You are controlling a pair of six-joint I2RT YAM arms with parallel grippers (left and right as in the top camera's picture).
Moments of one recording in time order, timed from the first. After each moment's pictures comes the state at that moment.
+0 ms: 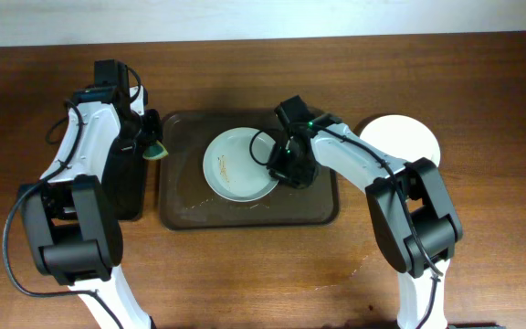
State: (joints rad) left arm 0.08 2.04 1.60 -0.87 0.11 -0.12; right arm 0.46 2.12 1.47 -0.74 -0.34 0.80
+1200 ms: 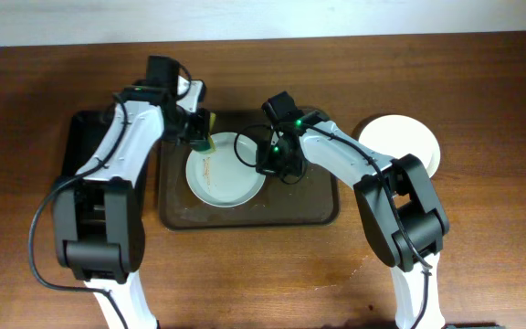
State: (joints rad) left arm -0.12 2.05 1.60 -0.81 0.28 -0.02; right arm 0.49 2.18 1.56 -0.68 -0.33 0.61
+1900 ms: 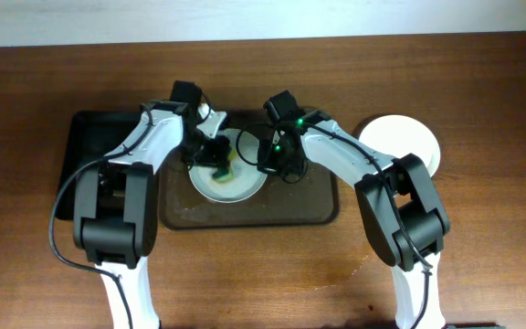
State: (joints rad) left arm -0.16 2.16 1.53 -0.79 0.41 0.06; right arm 0.49 2.18 1.56 -0.69 -0.32 0.62
